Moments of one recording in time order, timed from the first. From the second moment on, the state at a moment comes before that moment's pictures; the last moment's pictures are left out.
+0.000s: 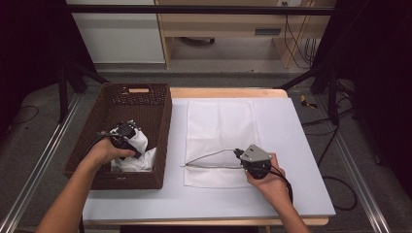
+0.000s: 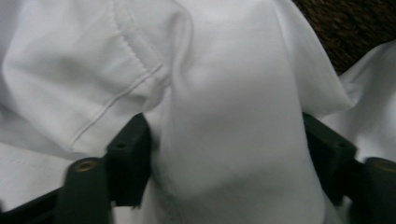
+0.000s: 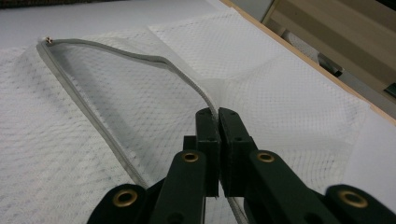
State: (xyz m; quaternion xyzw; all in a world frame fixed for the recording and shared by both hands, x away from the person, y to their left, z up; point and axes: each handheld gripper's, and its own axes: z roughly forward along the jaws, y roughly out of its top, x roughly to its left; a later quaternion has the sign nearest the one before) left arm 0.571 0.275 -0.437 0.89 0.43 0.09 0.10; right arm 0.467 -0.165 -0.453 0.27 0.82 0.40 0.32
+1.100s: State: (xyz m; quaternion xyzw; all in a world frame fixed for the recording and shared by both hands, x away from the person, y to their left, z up) left arm 0.559 0.288 -0.413 0.89 0.42 0.15 0.14; right arm 0.466 -0.163 -0.451 0.27 0.81 0.41 0.32
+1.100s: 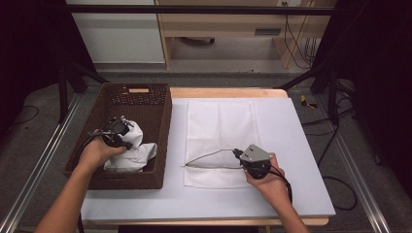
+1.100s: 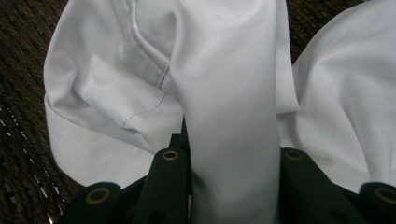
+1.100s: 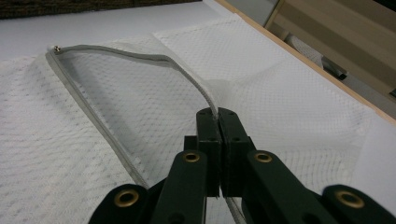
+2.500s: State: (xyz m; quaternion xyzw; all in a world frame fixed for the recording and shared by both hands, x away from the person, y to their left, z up) left arm 0.509 0.304 -0.332 0.82 0.39 0.25 0.34; right arm 0.469 -0.165 -0.455 0.27 0.82 0.42 0.29
